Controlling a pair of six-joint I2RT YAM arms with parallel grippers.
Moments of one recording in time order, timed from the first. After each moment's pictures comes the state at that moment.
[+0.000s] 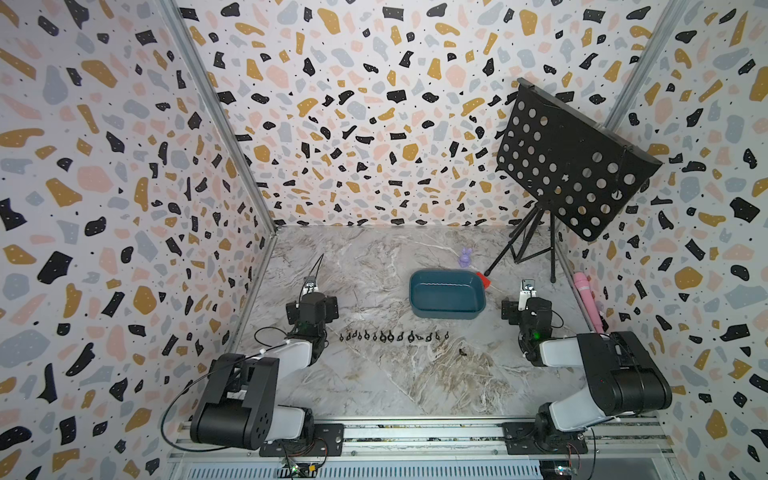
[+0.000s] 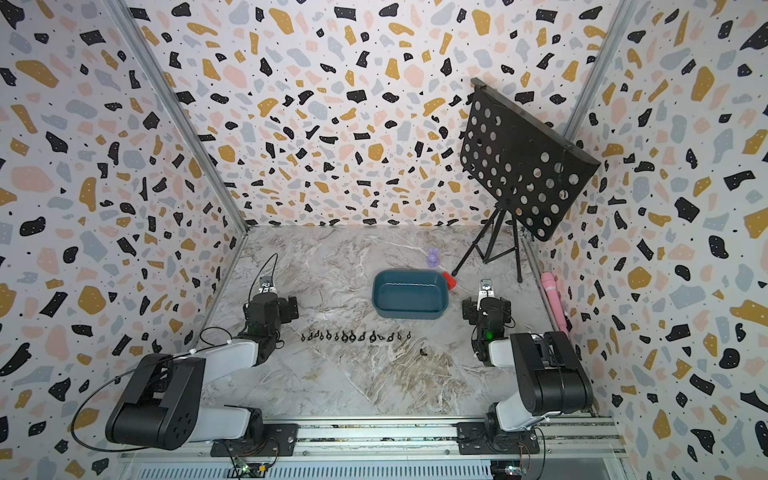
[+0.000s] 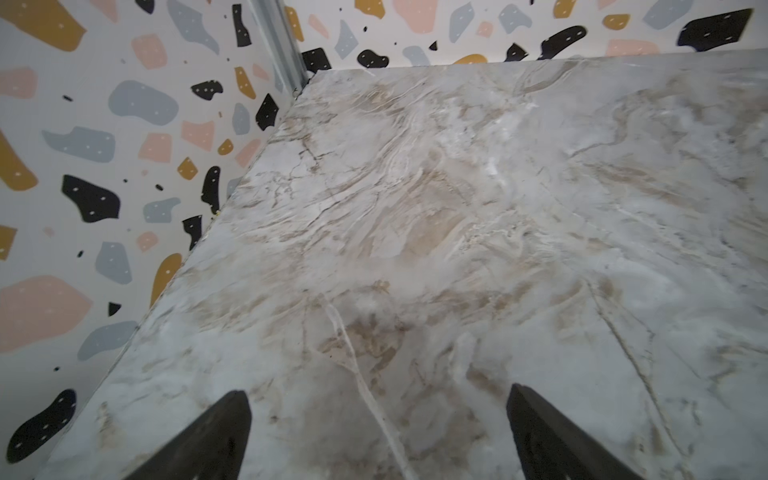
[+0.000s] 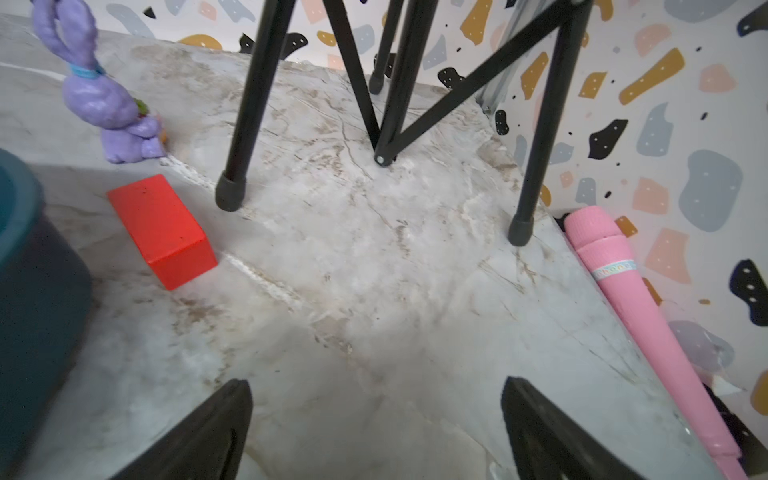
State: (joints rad) left arm -0.12 1.37 0.40 0.48 -0.36 -0.04; right arm 0.08 1.52 0.33 0.77 0.25 -0.09
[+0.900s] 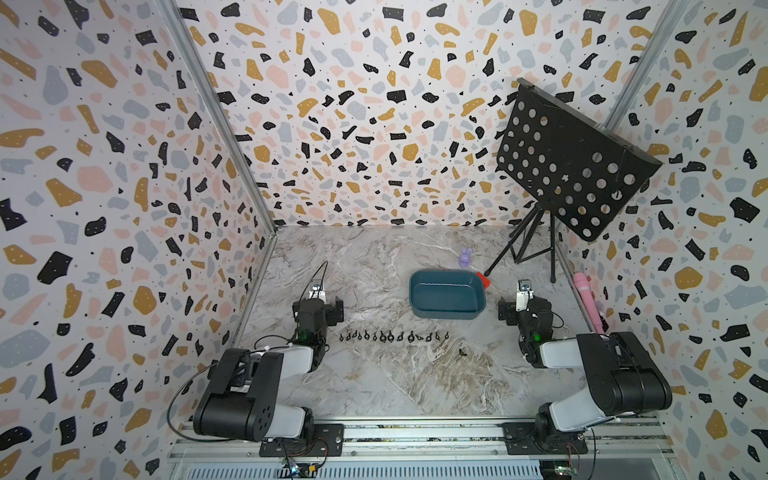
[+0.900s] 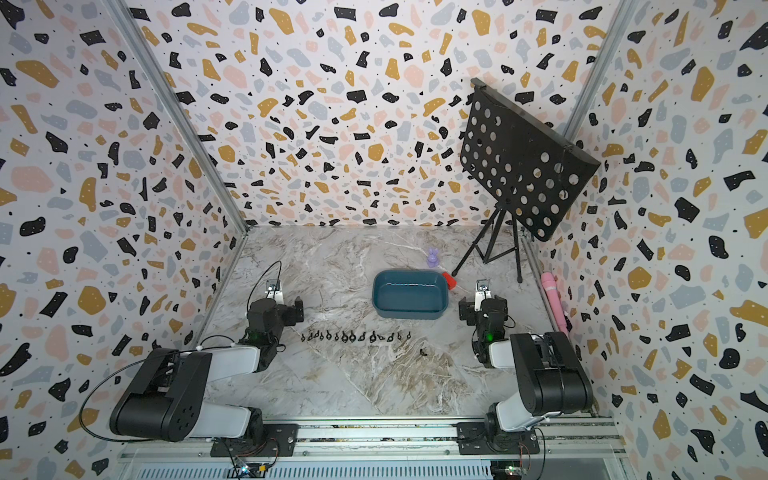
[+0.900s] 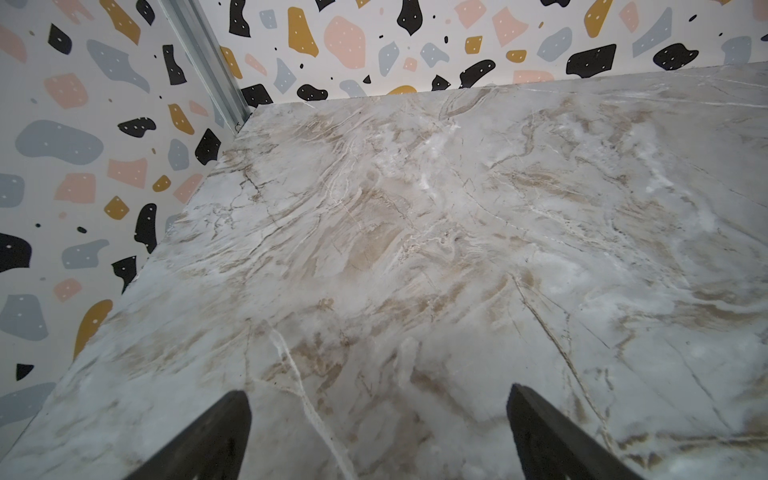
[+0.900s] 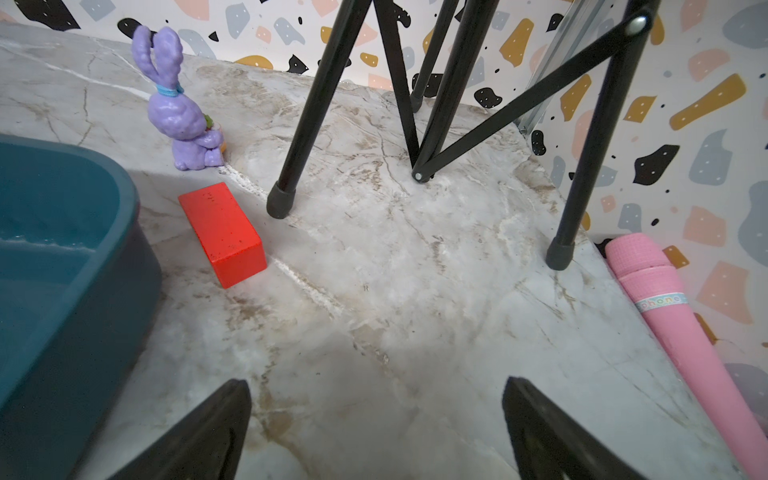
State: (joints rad) left arm -0.12 1.41 0.33 0.66 -0.24 0.02; right arm 0.08 1.52 0.32 0.81 0.17 -0.11
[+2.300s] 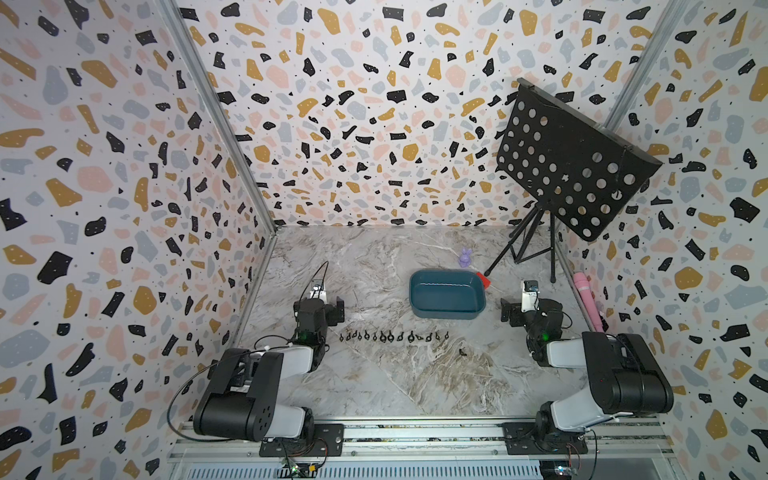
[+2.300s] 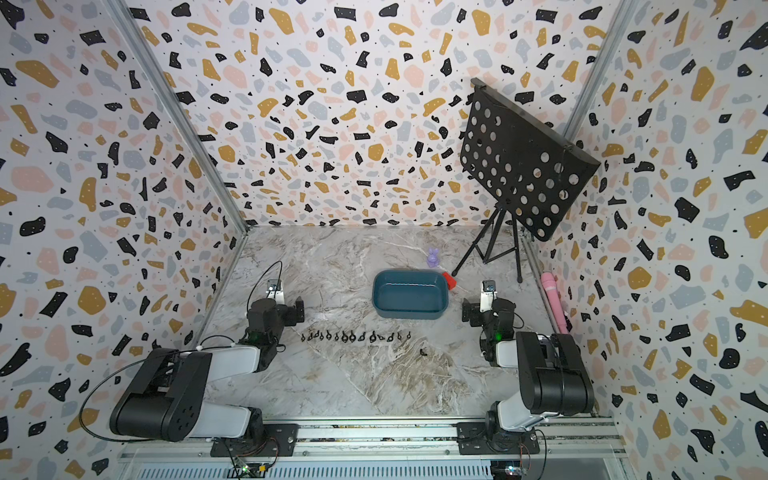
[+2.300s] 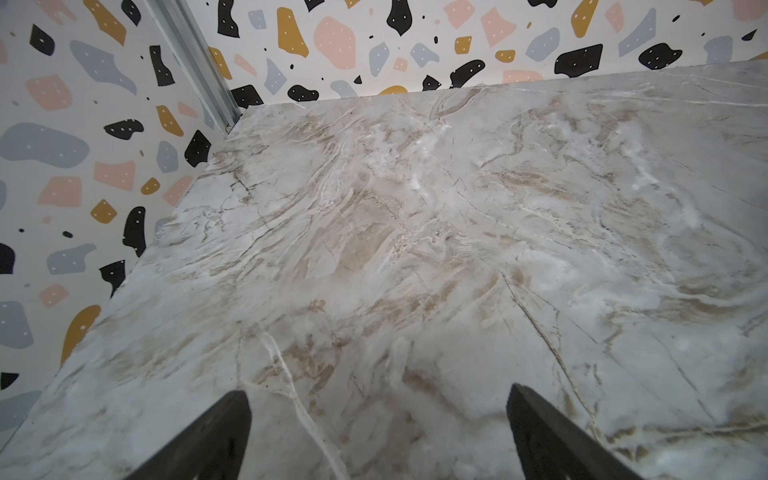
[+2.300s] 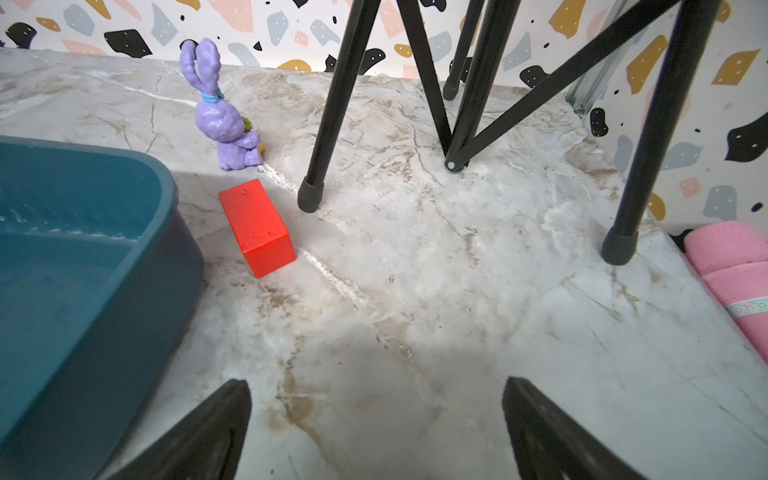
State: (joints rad) left arm -0.12 1.41 0.33 0.66 -0.21 0.03; right arm -0.03 1.52 0.32 0.79 -0.09 -0.09
